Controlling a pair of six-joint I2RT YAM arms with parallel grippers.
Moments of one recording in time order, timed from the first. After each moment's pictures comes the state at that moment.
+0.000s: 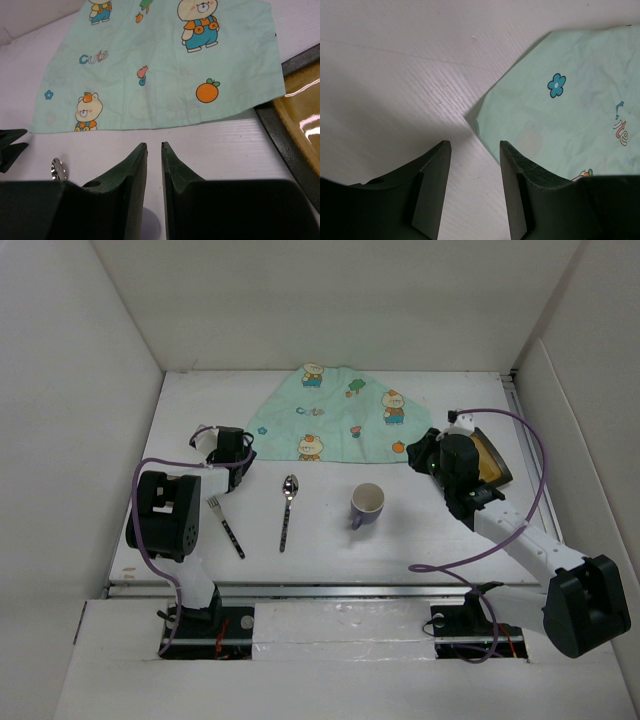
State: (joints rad) left arm -0.16 1.72 0.83 0.15 -0.31 -1.05; right arm 0.38 1.18 0.71 0.15 0.20 0.52
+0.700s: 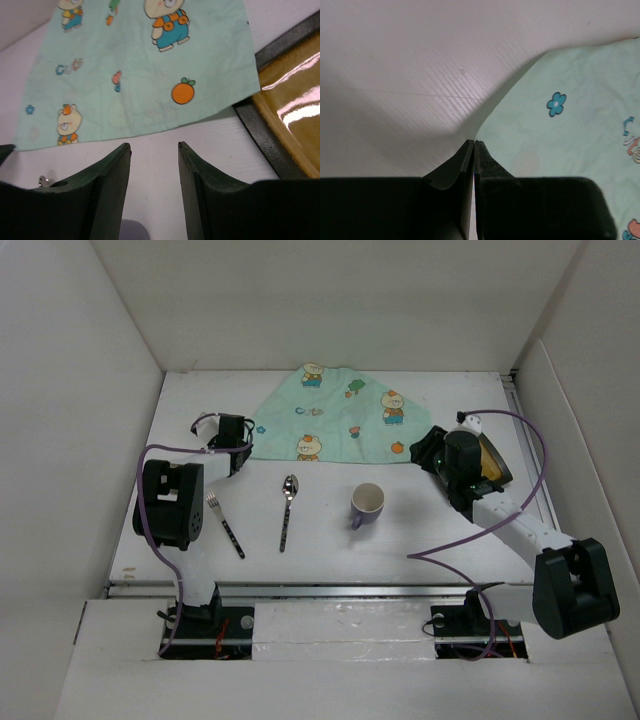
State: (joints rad) left arm -0.14 1.85 1.02 0.03 -0.34 -0.98; right arm 0.28 1.25 0.70 0.20 0.16 0.58
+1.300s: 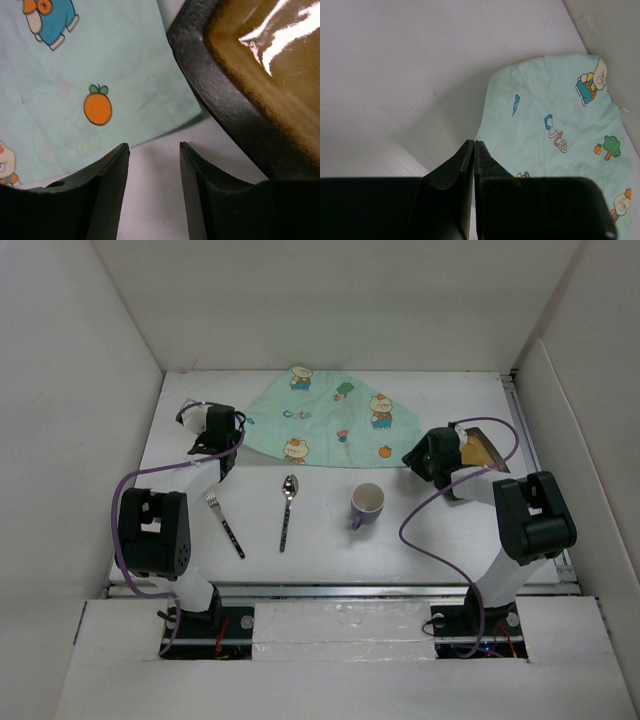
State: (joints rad) left arm -0.14 1.60 0.97 0.03 -0.40 -0.95; right arm 0.21 1.67 0.78 0.23 0.10 0.80
